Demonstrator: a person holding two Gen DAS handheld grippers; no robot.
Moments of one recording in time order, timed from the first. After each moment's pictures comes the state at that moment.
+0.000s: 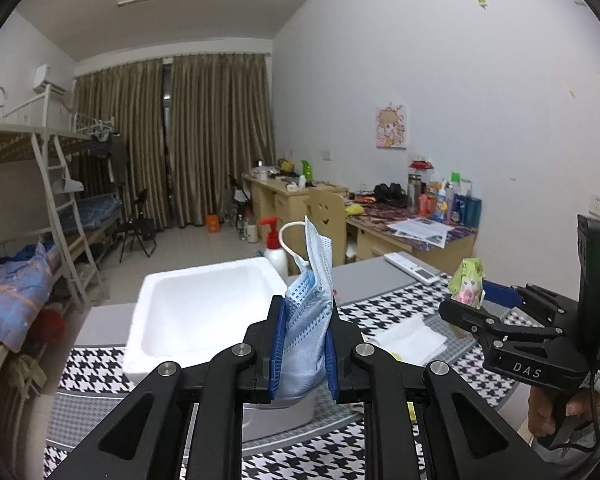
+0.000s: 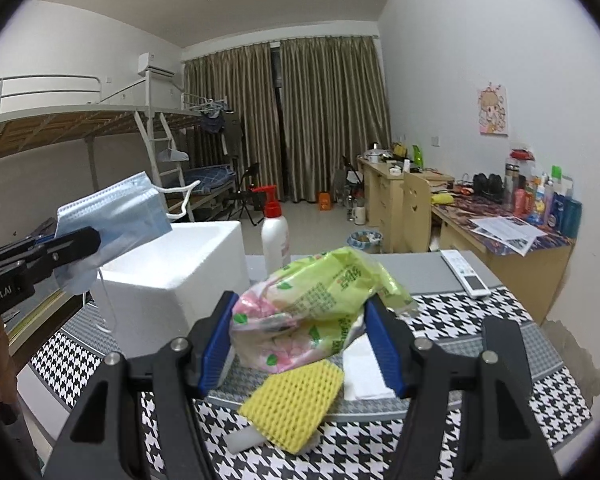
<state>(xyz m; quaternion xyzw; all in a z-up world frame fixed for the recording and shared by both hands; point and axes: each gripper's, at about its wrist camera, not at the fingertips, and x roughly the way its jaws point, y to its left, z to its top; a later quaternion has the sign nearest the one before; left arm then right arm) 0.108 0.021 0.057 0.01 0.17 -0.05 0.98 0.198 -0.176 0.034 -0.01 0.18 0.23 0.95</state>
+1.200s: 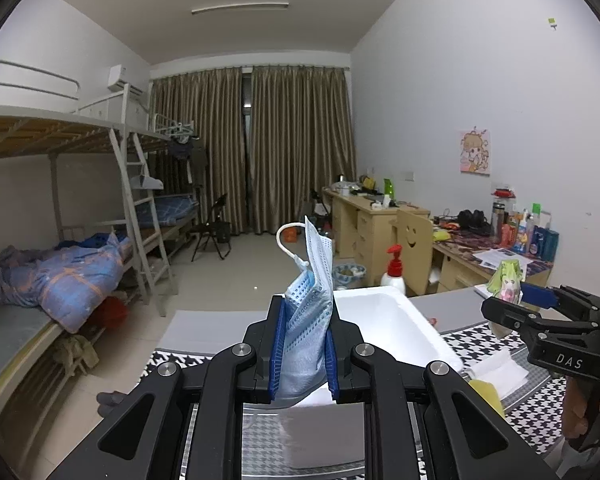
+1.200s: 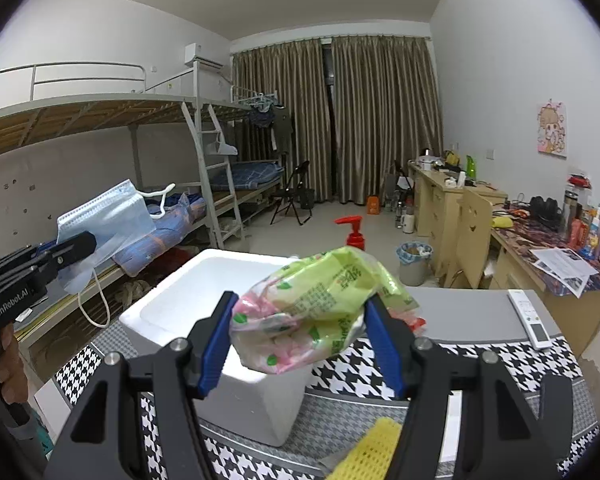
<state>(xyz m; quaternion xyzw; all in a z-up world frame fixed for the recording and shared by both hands) 0.117 0.100 0.073 -0.01 0.14 0.10 0.99 0.233 -0.092 0.065 -0.04 0.18 0.31 0.93</state>
